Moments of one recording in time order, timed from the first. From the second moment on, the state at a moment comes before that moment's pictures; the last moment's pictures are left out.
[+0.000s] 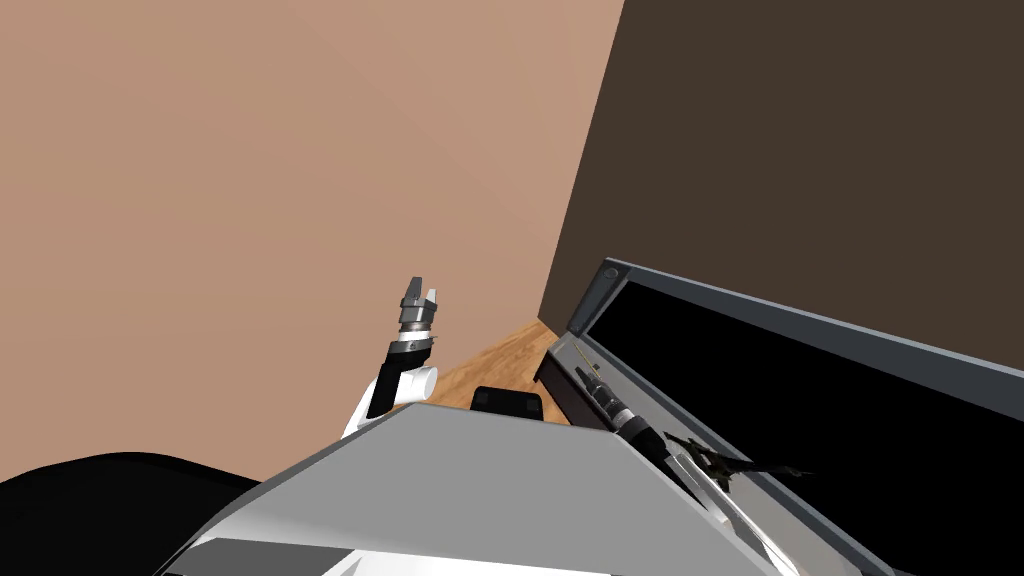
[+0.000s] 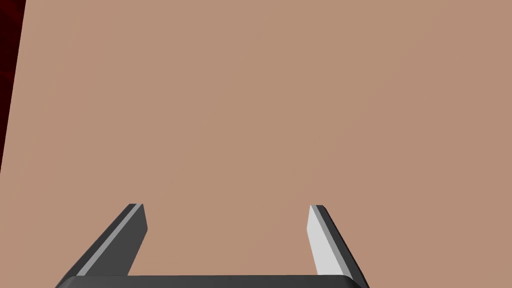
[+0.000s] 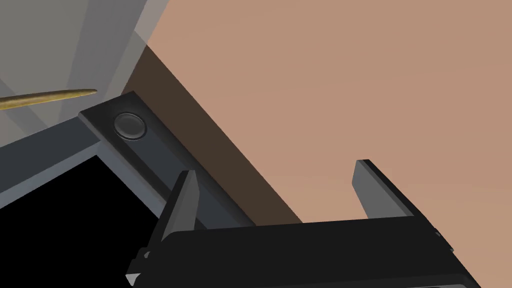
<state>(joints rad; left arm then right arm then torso) 0.53 -0.04 0.04 -2.30 -0.04 -0.35 -0.08 0.63 -0.69 0.13 -1.63 0.33 -0.48 0.09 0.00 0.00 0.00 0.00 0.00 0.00</state>
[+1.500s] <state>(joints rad) 0.53 -0.04 0.04 -2.30 -0.04 -0.35 -0.08 0.63 -0.86 0.24 -1.24 0.48 -0.46 0.15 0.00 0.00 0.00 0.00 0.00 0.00</state>
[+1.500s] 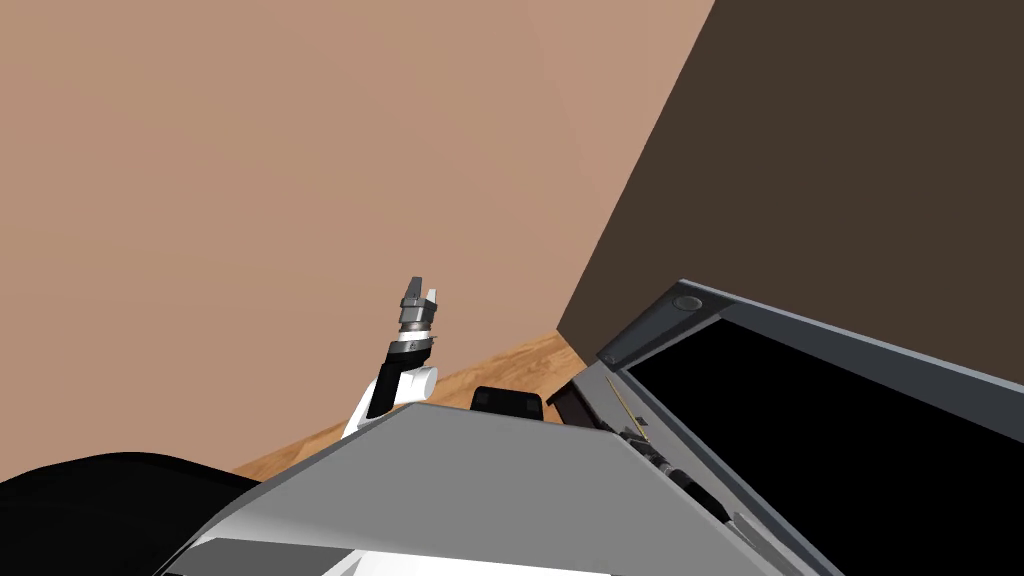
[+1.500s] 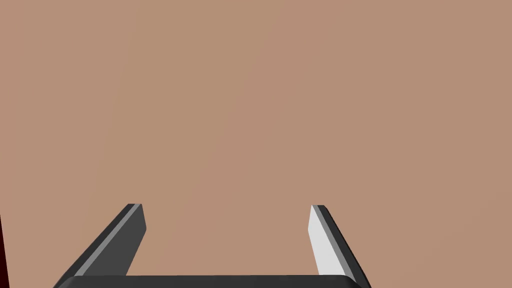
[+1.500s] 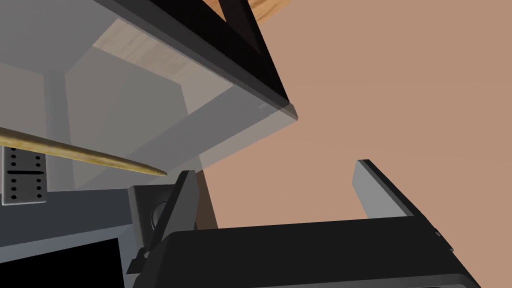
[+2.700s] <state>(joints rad) 0.53 -0.04 0.04 -2.30 -0.04 -0.35 -0.08 0.61 -0.89 0.30 -0.98 0.56 -0.46 0.19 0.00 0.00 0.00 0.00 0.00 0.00</state>
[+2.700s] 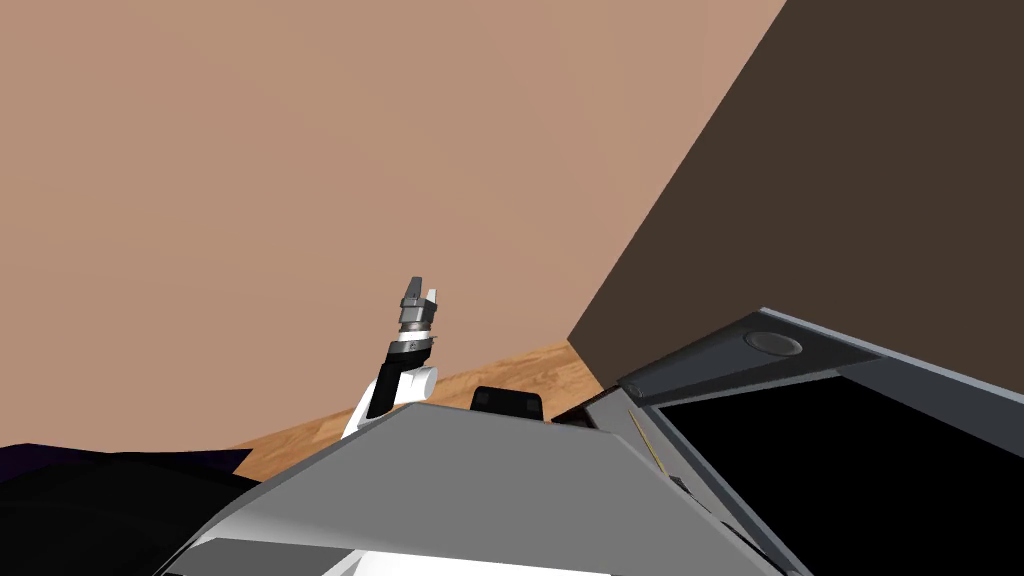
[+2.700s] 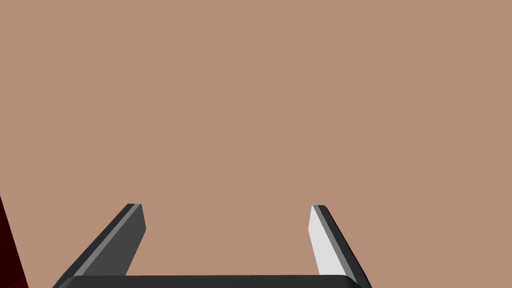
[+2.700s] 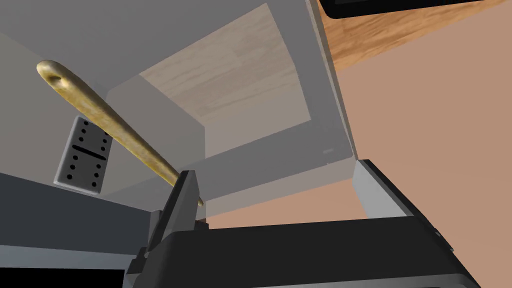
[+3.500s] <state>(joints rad) 0.53 -0.04 0.04 -2.30 -0.04 -0.35 -0.08 0.59 -0.89 0.35 -0.81 0.62 -0.46 0.21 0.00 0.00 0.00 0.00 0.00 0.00</state>
